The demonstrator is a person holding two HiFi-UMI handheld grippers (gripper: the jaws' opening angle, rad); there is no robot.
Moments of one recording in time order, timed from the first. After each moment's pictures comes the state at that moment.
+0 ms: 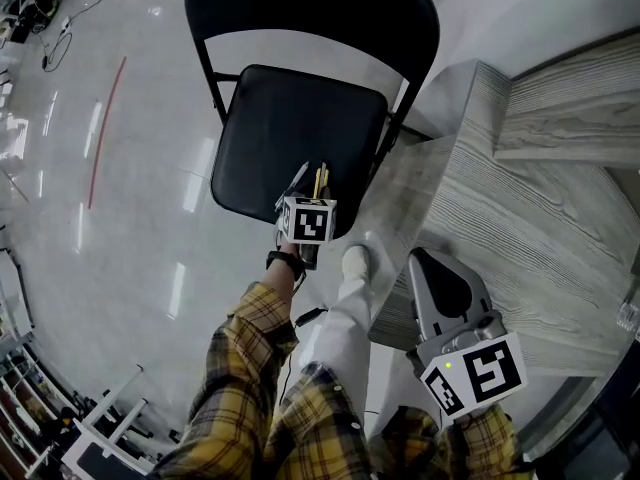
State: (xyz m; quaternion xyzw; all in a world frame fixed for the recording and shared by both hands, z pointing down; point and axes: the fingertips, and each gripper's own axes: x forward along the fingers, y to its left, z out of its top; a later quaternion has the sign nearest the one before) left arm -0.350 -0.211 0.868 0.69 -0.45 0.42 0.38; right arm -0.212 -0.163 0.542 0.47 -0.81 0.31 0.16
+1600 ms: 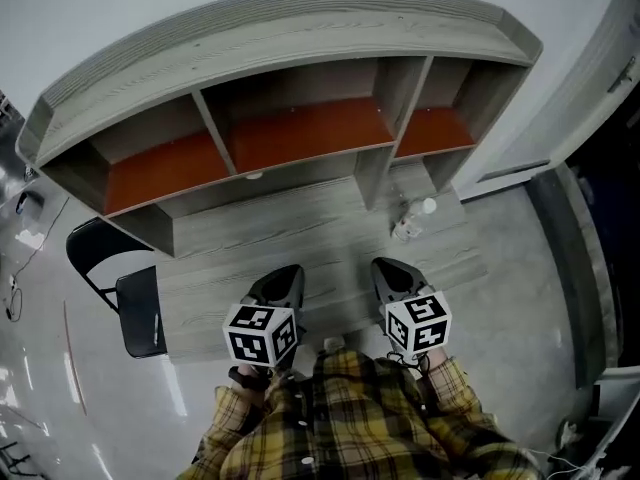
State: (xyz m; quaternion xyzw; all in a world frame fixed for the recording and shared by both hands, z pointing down) left arm 0.204 0.047 0.351 0.94 -0.18 0.21 0.22; right arm 0.322 0.126 0.361 0.73 -0.64 0.22 0.10
